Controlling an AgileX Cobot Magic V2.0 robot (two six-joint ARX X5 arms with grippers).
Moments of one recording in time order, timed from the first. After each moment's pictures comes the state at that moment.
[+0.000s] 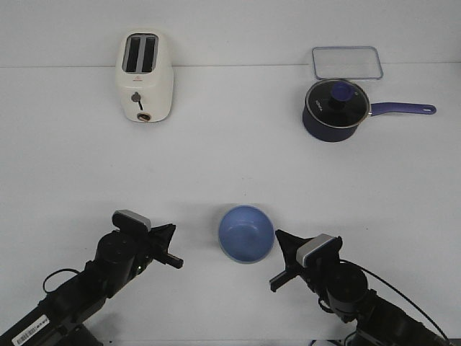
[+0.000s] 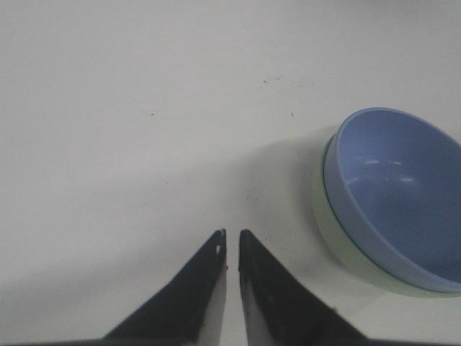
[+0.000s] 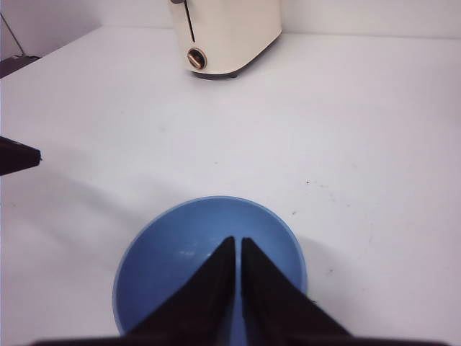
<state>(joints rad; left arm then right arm) -0.71 0.81 0.63 -0.19 -0.11 -0.29 0.92 0.59 0.50 -0.20 0.26 0.31</state>
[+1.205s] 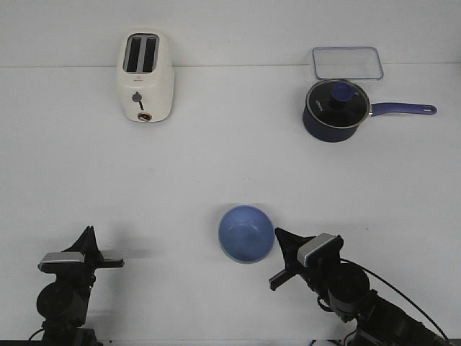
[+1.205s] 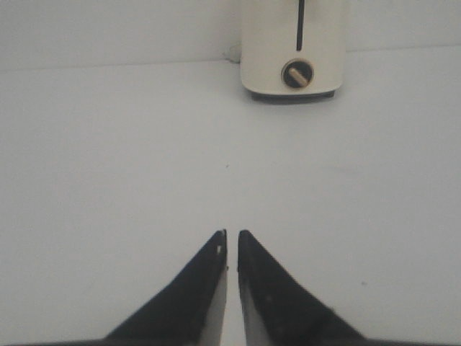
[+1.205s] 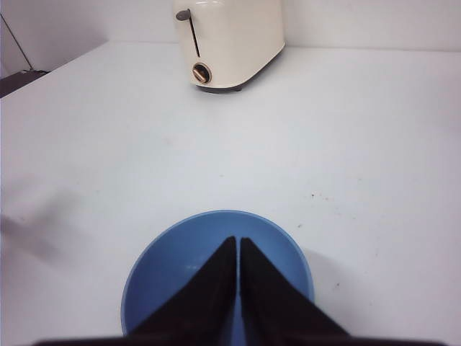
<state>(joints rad) -0.06 0.07 0.07 0.00 -0.12 0.05 0.92 0.59 0.50 -0.16 0.26 0.31</state>
